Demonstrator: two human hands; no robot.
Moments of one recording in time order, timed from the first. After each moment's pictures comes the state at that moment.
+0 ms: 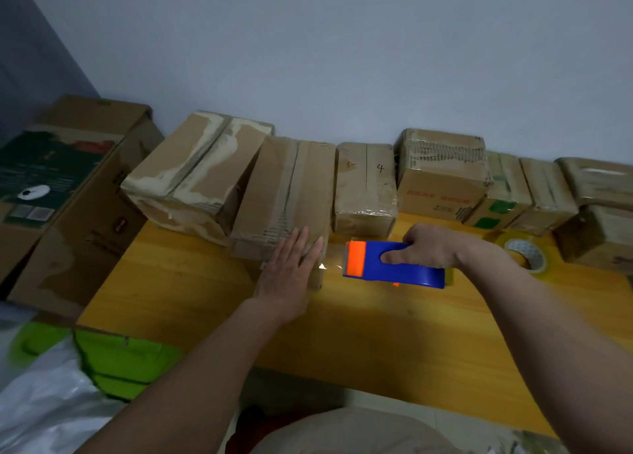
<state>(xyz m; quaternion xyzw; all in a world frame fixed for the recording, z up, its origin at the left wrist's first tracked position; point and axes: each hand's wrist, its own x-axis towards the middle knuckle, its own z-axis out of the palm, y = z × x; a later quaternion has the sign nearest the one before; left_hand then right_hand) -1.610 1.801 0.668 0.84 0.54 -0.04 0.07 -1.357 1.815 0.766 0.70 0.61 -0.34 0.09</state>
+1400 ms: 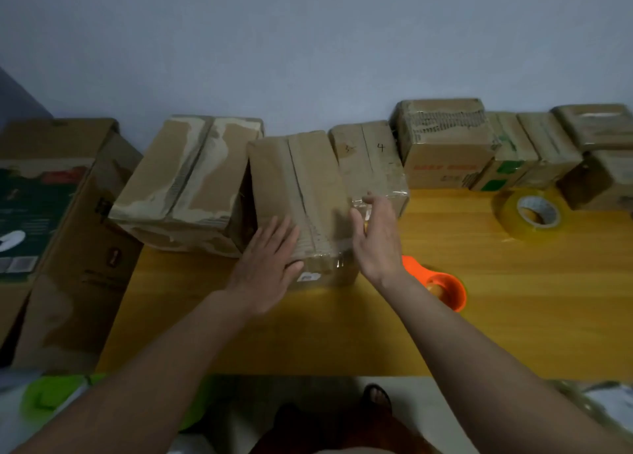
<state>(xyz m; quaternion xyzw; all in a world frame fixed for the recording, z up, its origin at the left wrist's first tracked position) -1.698 1.856 0.685 0.89 0.44 -0.03 0.10 -1.500 1.823 0.705 0.75 0.52 -0.16 -0.39</state>
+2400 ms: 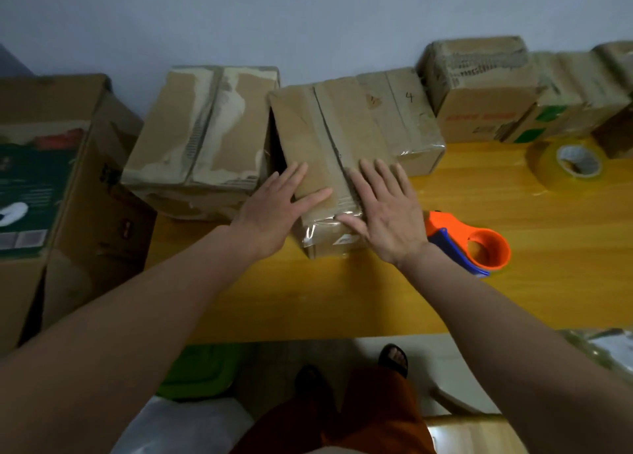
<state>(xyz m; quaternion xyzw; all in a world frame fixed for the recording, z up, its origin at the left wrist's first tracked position) -1.745 1.904 0.684 0.94 0.34 -0.07 0.02 -1.541 1.820 0.666 0.70 0.71 0.05 -0.06</state>
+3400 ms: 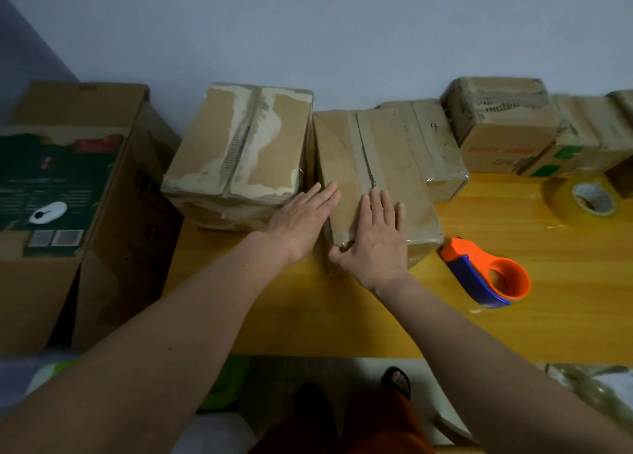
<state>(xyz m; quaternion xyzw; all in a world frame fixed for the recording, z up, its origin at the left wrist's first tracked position) -1.753 1.913 0.698 0.90 0.40 -0.02 0.14 -1.622 1.837 0.670 0.79 0.62 -0.02 -0.03</state>
